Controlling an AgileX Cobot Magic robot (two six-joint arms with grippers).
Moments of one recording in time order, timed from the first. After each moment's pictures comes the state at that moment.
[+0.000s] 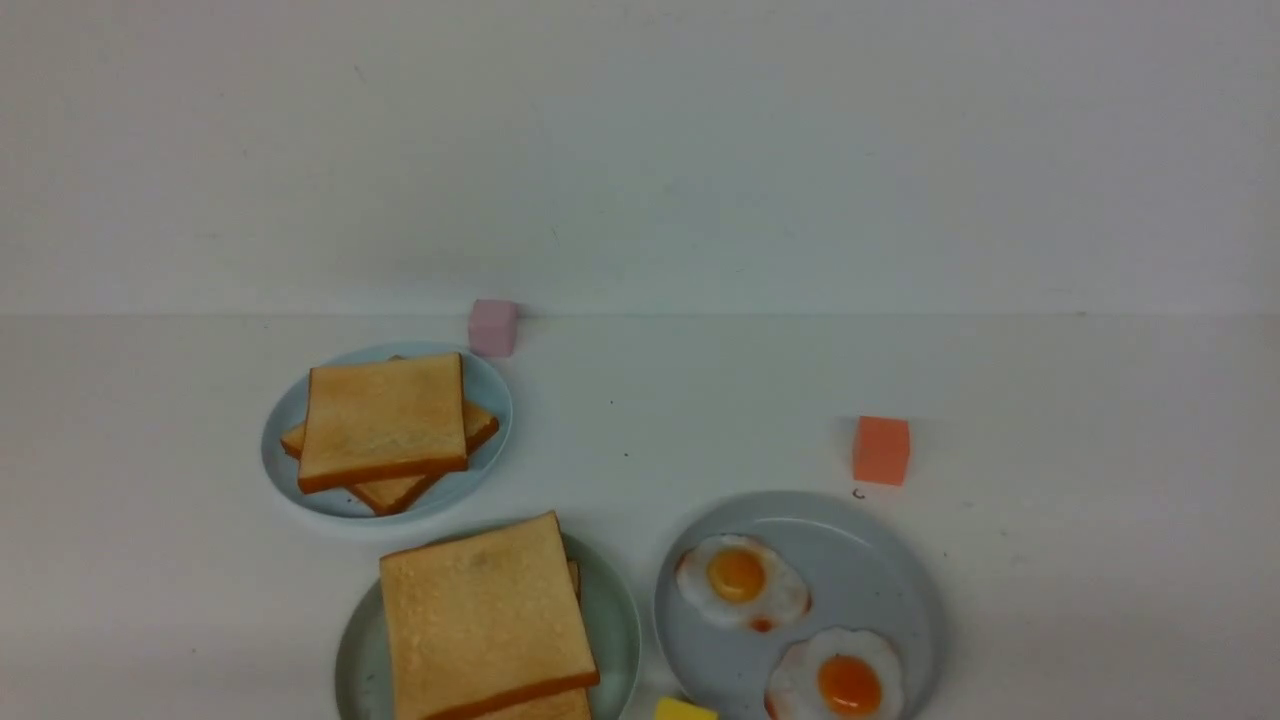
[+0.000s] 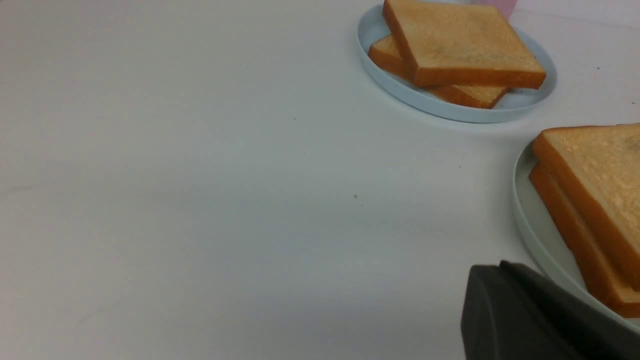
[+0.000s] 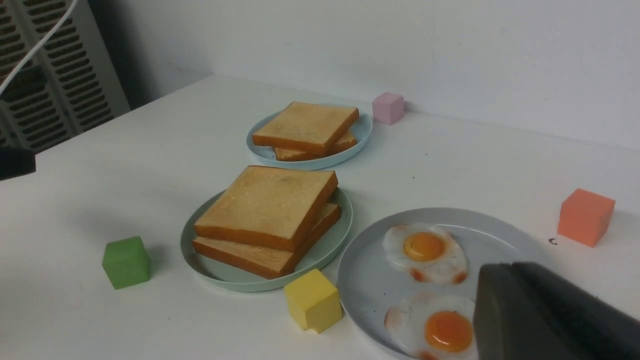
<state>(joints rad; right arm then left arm) 0.63 0.09 -0.18 0.16 0.32 -0.06 -0.04 -0.01 0.03 0.03 0.39 -0.20</state>
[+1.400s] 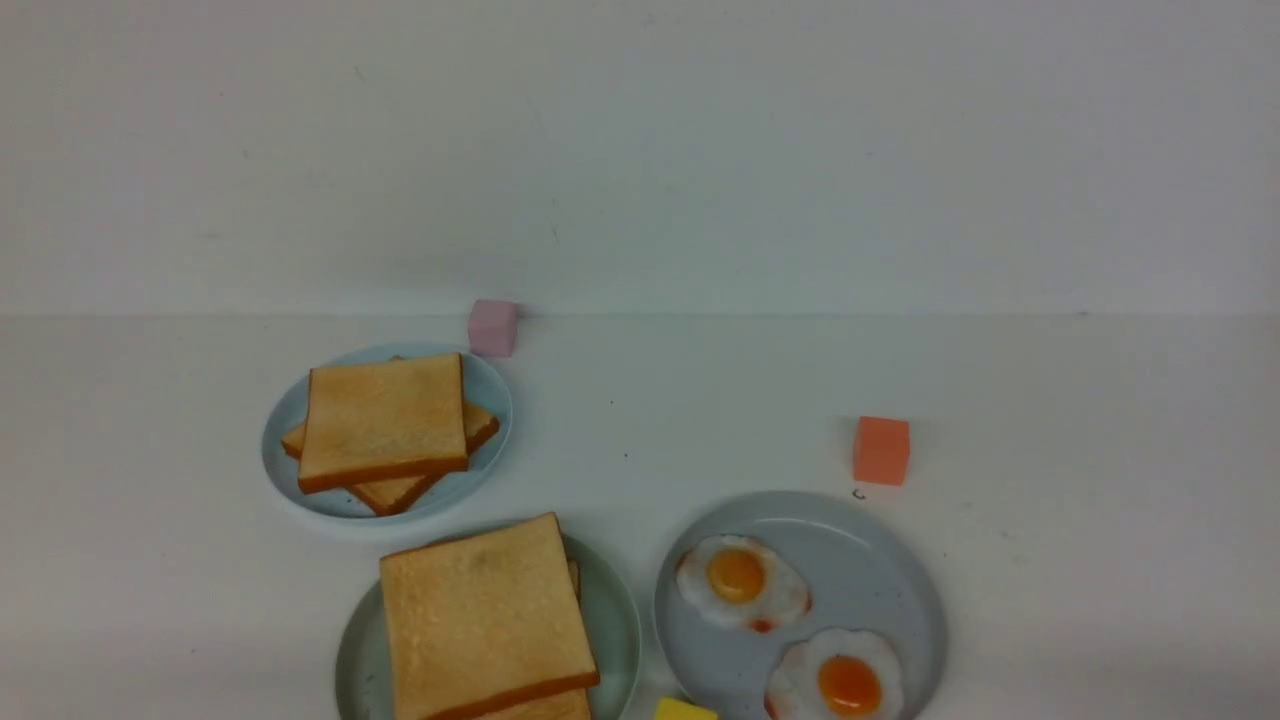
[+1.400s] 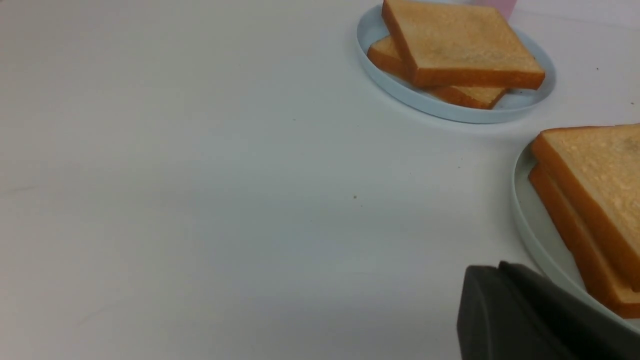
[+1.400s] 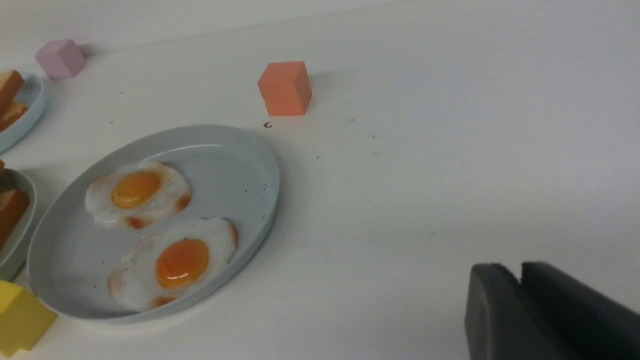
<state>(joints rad) 0.07 -0.01 0.01 0.14 0.41 0.05 -0.04 -0.01 0.03 0.03 0.39 -0.20</state>
